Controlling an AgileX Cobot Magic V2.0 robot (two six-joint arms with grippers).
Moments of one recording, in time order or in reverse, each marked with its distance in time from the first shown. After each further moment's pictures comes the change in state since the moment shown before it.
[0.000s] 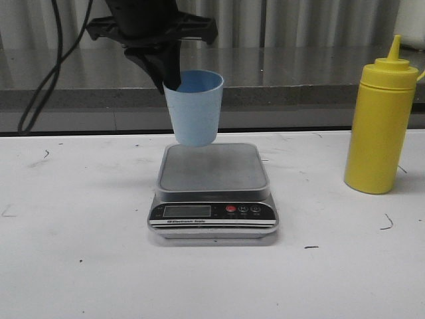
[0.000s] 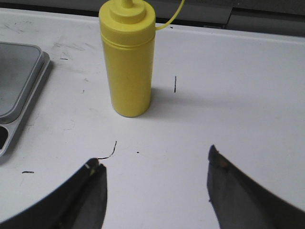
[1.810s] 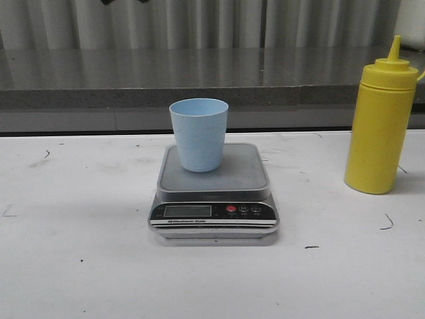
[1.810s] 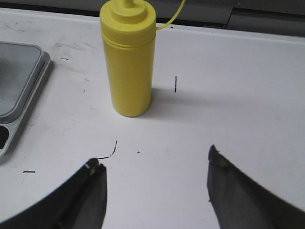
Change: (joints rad) left arm 0.002 -0.447 0.240 0.011 -0.009 0.097; right arm 0.000 0.000 0.000 0.000 0.000 0.000
